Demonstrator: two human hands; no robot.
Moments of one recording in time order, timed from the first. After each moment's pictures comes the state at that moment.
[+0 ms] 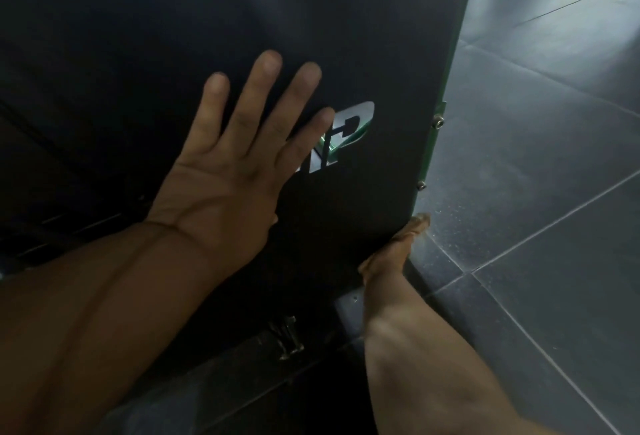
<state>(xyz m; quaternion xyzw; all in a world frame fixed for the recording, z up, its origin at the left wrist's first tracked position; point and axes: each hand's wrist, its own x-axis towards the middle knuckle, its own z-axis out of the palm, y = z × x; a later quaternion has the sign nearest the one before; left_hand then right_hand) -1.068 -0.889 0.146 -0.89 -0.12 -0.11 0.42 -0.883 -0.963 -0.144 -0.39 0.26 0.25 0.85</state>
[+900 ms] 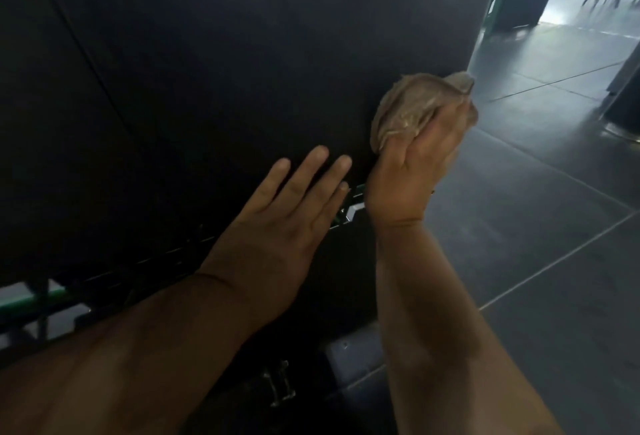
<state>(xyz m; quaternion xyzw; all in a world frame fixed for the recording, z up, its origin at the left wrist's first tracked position) -1.085 -0.896 0.166 -0.93 -0.05 -0.15 0.33 -0.884 -0.953 0.141 -0.71 -0.19 -0.31 0.61</state>
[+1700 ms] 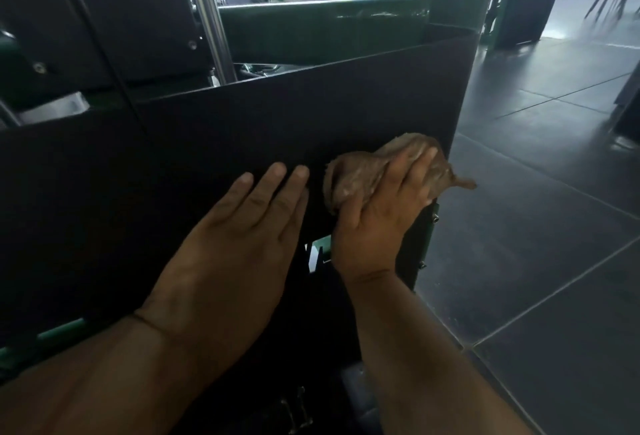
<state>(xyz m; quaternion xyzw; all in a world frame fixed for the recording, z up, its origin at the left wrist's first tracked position) -1.126 -0.896 0.245 -0.93 -0.08 -0.14 0.32 -0.940 -0.943 0.148 -0.74 -0.25 -0.29 0.55</state>
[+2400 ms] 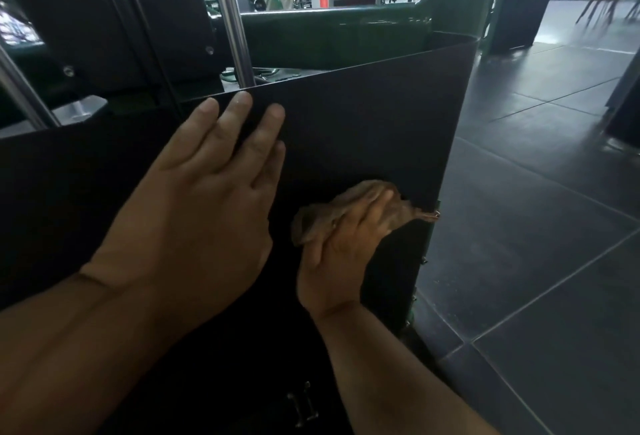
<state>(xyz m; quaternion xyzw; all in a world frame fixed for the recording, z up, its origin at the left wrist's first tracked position) -1.152 -0.892 0.304 -0.89 -0.14 -0.15 0.42 -1.009 -0.925 0.113 -0.76 -0.28 -0.22 0.55</state>
